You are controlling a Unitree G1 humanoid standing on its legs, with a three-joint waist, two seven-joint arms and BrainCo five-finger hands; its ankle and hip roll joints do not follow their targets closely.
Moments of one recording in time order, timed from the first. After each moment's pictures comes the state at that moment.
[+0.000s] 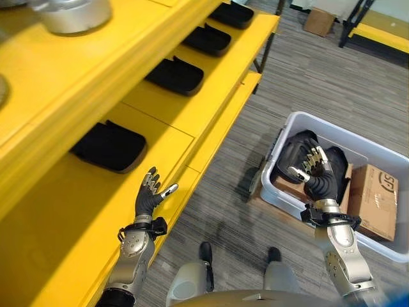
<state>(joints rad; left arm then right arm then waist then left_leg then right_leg) 0.15 0.34 -0.10 0.22 -0.42 -0.25 0.18 0.09 -0.29 0.15 -0.08 0.42 -0.27 -0.14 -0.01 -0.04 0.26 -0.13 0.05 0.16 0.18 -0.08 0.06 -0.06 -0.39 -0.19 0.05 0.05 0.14</state>
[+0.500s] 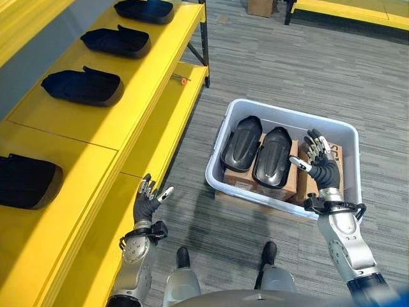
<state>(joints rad) 0.18 0.26 -0.05 0.21 -0.42 -0.24 0.20 0.03 -0.36 0.15 -0.06 0.41 -0.25 -0.18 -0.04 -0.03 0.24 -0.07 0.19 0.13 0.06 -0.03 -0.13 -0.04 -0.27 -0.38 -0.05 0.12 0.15</state>
